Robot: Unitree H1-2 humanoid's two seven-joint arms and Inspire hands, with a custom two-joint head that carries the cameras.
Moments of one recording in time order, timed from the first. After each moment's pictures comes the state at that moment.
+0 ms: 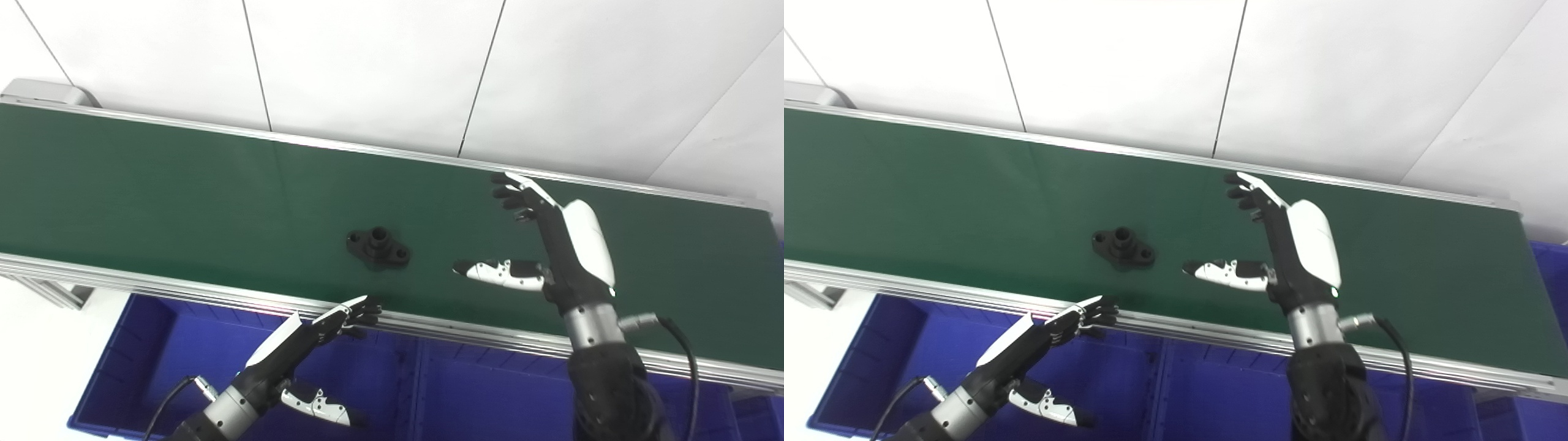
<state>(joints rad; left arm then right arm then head) 0.28 0.26 -0.31 -0.11 0.10 -0.33 -0.34 0.02 -0.07 0.17 -0.51 -0.77 0.29 0.27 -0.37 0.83</state>
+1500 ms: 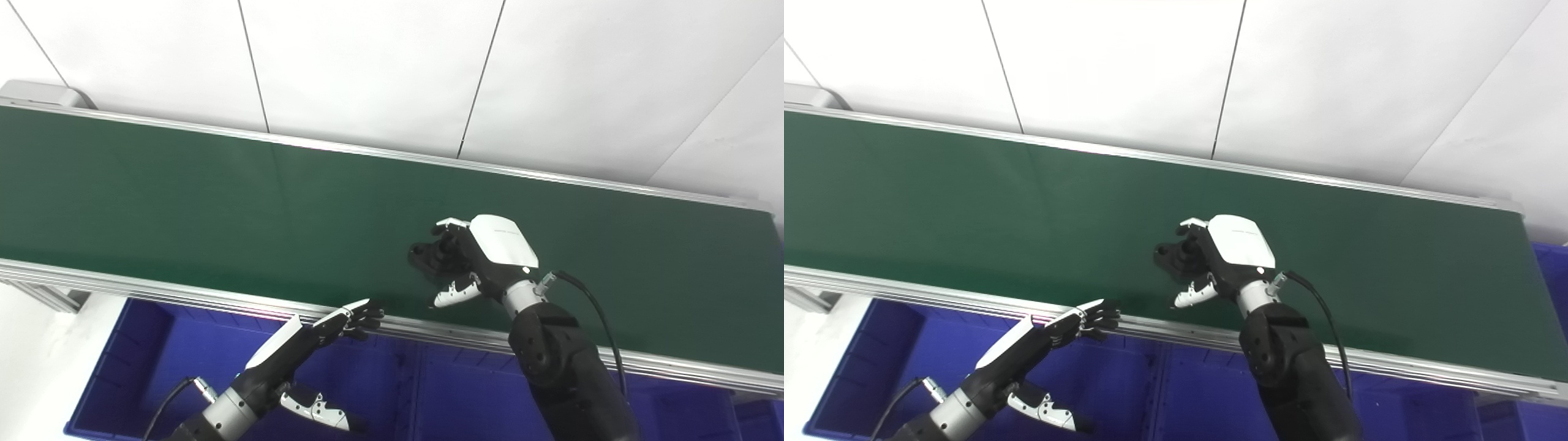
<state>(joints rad) 0.29 0.26 -0.30 -0.11 0.09 -0.35 -0.36 -0.14 -0.23 0.43 -0.08 -0.97 0.28 0.26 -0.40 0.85</state>
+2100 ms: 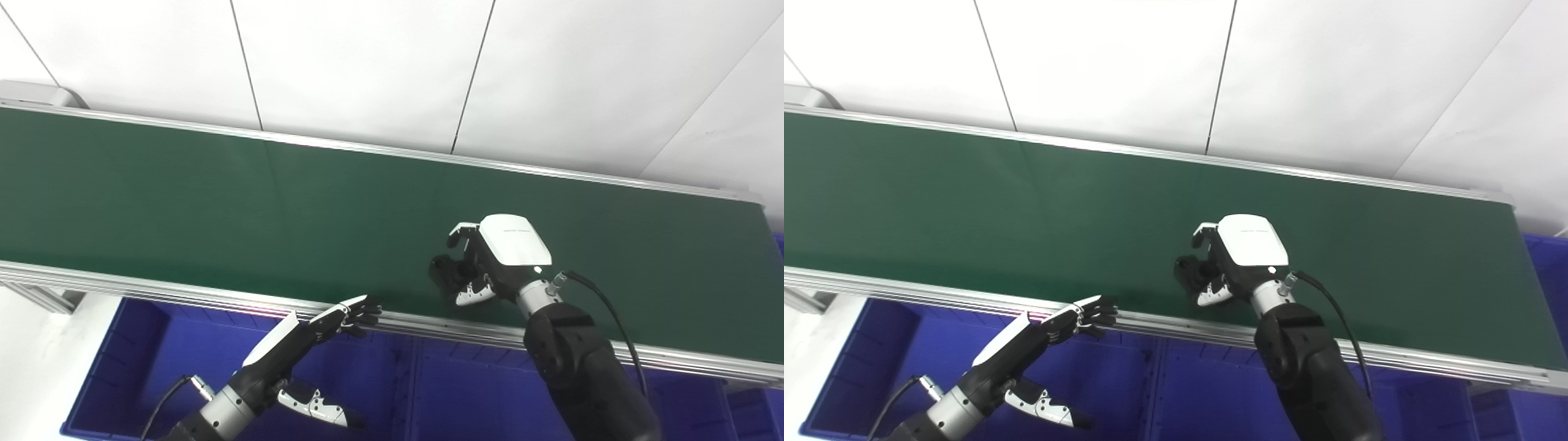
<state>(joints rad) 0.28 0.26 -0.30 -0.11 0.08 -0.35 -0.36 -0.14 -0.31 0.46 -0.12 -1.04 0.27 0.27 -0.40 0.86</state>
